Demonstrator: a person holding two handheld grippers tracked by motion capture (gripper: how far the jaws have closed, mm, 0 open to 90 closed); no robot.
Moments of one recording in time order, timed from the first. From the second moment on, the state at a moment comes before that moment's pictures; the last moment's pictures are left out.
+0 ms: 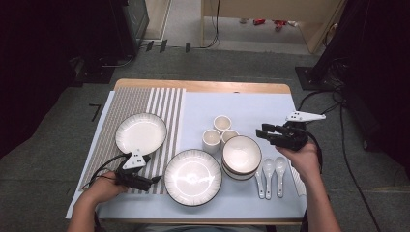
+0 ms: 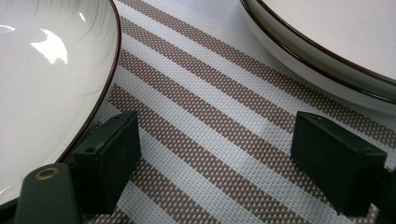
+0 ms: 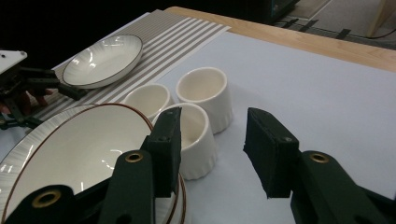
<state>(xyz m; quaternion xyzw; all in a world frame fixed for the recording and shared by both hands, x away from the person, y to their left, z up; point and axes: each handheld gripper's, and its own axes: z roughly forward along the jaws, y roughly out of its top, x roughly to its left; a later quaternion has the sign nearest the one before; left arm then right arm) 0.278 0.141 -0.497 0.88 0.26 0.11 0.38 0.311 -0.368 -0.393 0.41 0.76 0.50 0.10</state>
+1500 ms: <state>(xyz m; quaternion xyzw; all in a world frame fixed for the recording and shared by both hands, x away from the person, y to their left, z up) 0.278 0.141 -0.497 0.88 0.26 0.11 0.38 0.311 -0.340 -0.398 0.36 0.79 0.49 0.07</state>
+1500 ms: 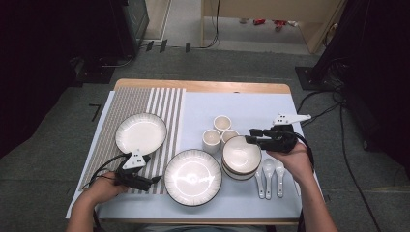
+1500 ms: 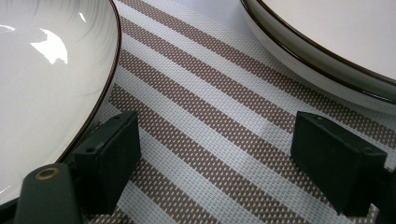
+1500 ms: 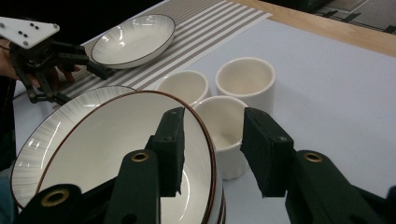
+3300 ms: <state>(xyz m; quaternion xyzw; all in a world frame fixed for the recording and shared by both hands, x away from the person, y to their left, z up) 0.278 0.141 -0.497 0.88 0.26 0.11 0.38 0.323 -0.328 -0.422 0.36 0.82 0.44 0.02</state>
